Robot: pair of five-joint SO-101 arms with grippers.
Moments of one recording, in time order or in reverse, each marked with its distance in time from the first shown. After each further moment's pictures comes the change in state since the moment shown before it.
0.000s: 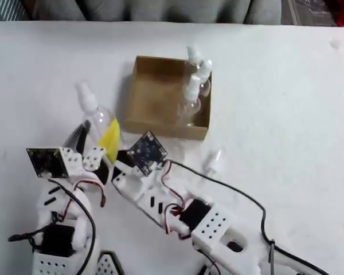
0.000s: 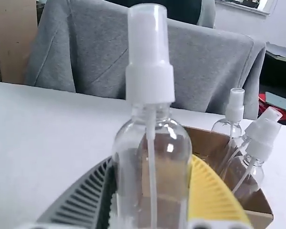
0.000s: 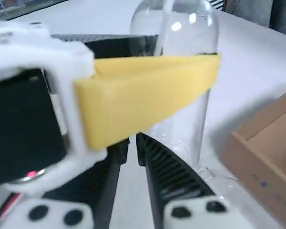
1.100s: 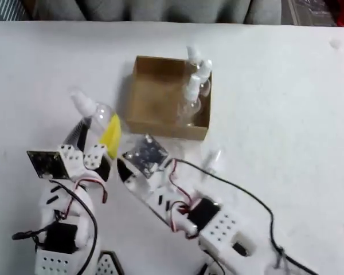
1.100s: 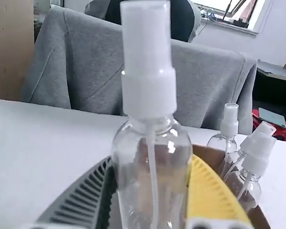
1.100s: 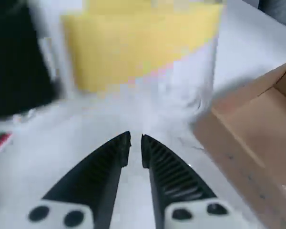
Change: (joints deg) left arm 0.1 0.0 3.8 -8.8 0.0; right arm 4.0 -10.5 -0.1 19.8 10.5
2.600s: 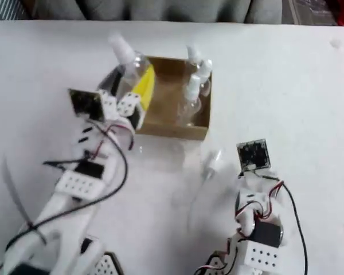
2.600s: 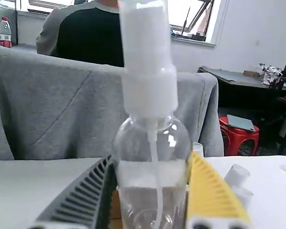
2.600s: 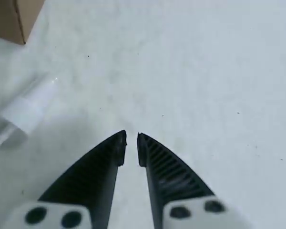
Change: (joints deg) left arm 9.1 68.7 -25.1 -50.5 -3.2; right arm 60.3 -40.9 25.2 28.2 20.2
